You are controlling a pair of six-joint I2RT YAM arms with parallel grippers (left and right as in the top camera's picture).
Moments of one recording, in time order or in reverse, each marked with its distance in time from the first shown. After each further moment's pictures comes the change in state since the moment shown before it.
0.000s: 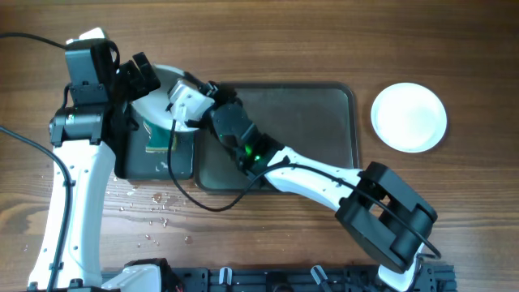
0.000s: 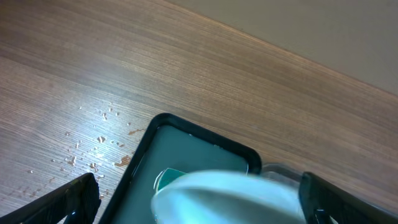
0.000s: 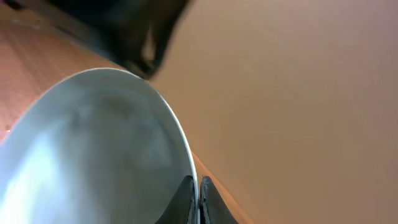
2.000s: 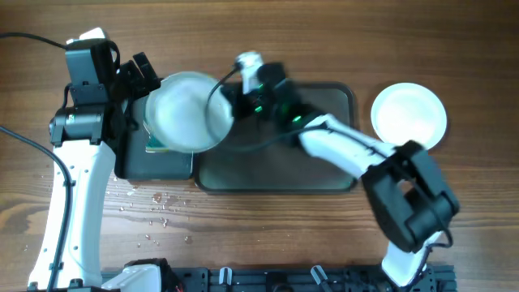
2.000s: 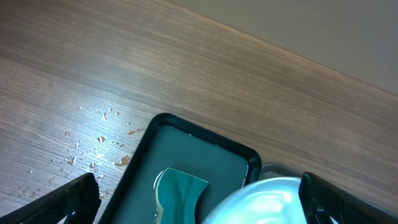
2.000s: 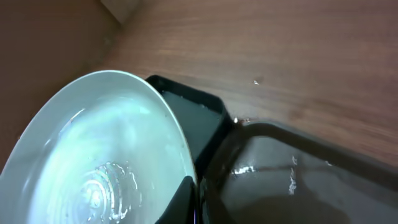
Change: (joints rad) left arm 0.000 0.000 0.000 0.000 0.000 0.000; right arm -0.318 -0.010 0.004 -0.470 -0.638 1.049
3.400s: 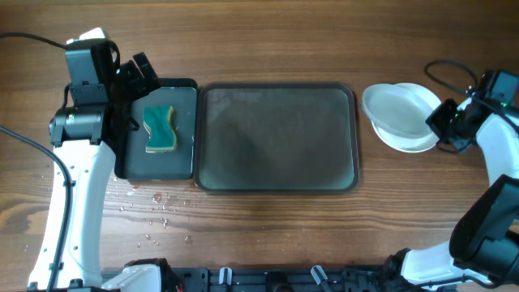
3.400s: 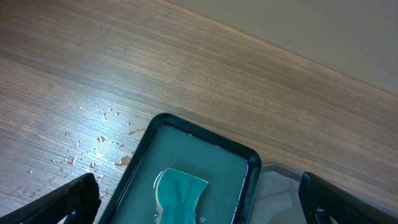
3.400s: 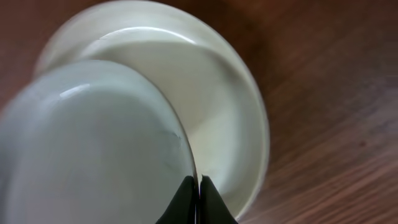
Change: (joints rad) left arm 0.000 0.000 0.000 0.000 0.000 0.000; right arm -1.033 -0.253 -0.103 -0.901 0.243 -0.058
